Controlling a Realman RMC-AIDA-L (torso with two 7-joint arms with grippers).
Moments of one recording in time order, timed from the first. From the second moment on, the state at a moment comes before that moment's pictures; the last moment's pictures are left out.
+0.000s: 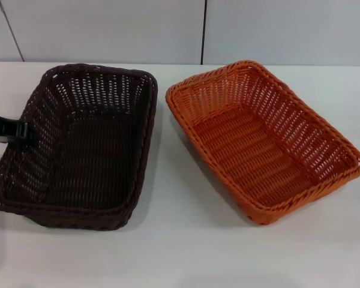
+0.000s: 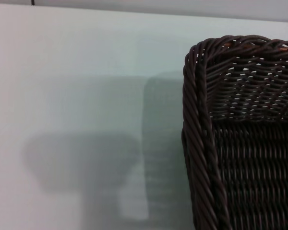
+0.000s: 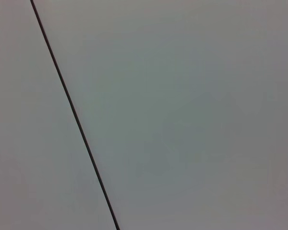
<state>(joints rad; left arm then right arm) -0.59 -2.02 -2.23 -1.20 2.72 -1.40 0.41 0.54 2.04 -0.31 -0.16 -0.73 -0.98 0.56</state>
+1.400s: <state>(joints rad) -0.64 -1.84 -2.41 -1.33 2.42 -1.73 0.69 0.55 2.02 -0.31 -0.17 -0.73 -0.94 0.56</state>
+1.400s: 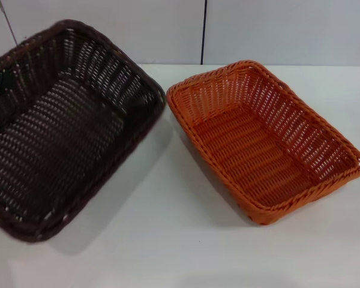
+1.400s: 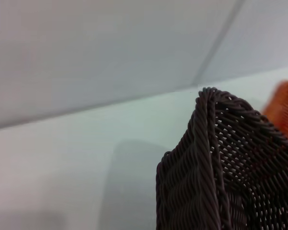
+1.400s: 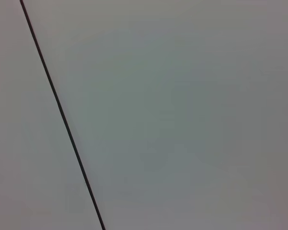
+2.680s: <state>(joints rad) -0.89 -1.97 -2.26 -0.80 2.42 -1.59 0.84 0.52 2.02 -0.33 -0.16 -0.73 -0.93 0.56</state>
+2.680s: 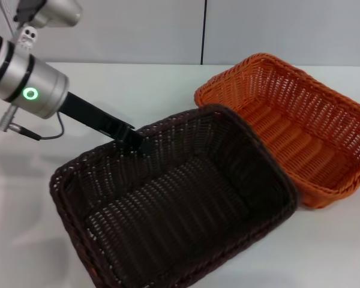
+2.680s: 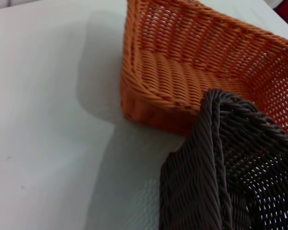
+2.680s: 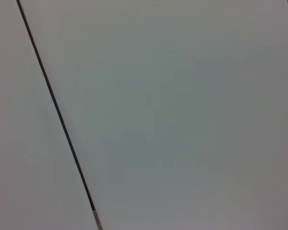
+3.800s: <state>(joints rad) -0.89 -2.01 -2.33 -0.87 2.37 -1.42 0.88 0.38 1.88 -0.76 -0.44 -1.17 -0.93 1.52</state>
